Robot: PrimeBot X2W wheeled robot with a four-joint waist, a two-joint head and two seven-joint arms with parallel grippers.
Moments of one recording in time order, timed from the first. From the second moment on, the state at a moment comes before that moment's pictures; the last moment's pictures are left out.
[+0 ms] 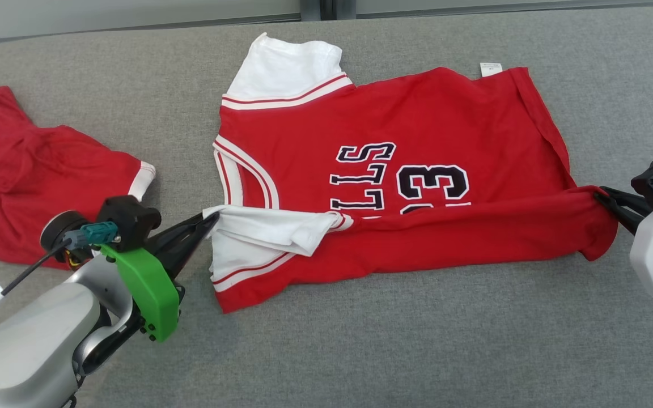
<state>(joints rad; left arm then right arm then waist) -0.70 0.72 -1.05 0.20 -0.89 -0.12 -0.05 -0.73 -0.96 1.04 0.37 0.71 0.13 0.01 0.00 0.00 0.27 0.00</state>
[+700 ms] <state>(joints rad) -0.69 0.56 -0.87 0.35 -0.98 0.00 -0.26 -0.73 -0.74 0.74 0.60 0.73 0.13 -0.25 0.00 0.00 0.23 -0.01</state>
